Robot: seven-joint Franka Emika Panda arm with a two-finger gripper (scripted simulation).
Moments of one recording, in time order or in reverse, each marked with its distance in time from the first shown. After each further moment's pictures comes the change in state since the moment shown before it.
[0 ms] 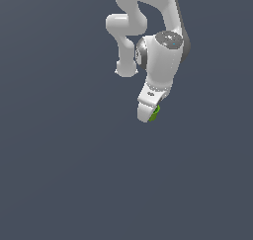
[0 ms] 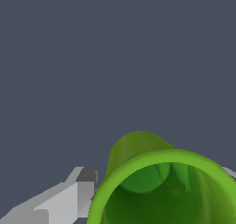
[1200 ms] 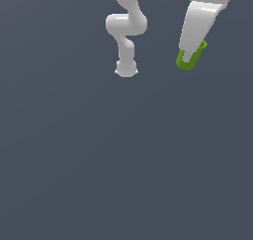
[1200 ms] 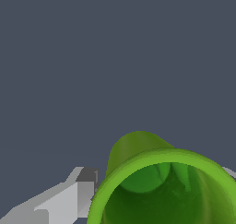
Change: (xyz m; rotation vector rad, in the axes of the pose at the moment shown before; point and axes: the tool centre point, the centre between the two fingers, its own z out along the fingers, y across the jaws) arm 0.057 -0.039 -0.250 0.001 0.001 0.000
